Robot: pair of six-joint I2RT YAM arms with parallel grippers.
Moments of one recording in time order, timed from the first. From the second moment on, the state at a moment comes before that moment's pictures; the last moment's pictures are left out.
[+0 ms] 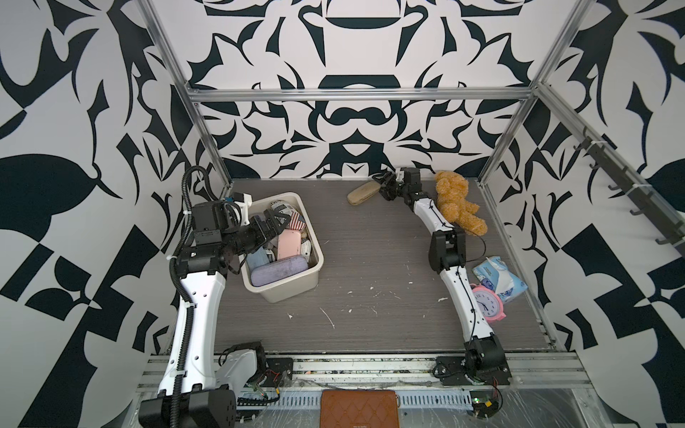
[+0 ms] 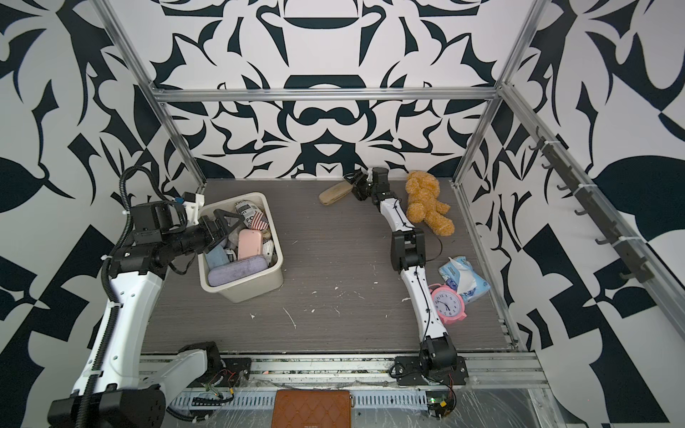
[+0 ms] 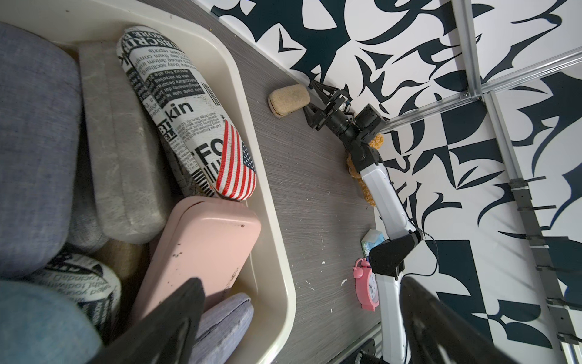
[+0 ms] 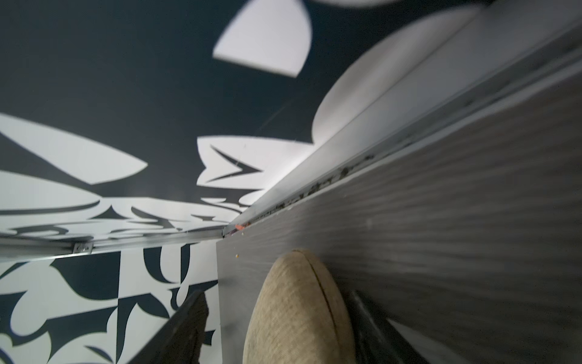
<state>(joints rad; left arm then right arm) 0.11 1.04 1.14 -0.76 0.71 -0.50 0.20 3.00 2.75 -0.13 -0.66 1.15</state>
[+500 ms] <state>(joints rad) 0.11 0.96 1.14 -0.80 0.71 -0.49 0.41 2.63 2.13 -0.20 -0.85 0.81</state>
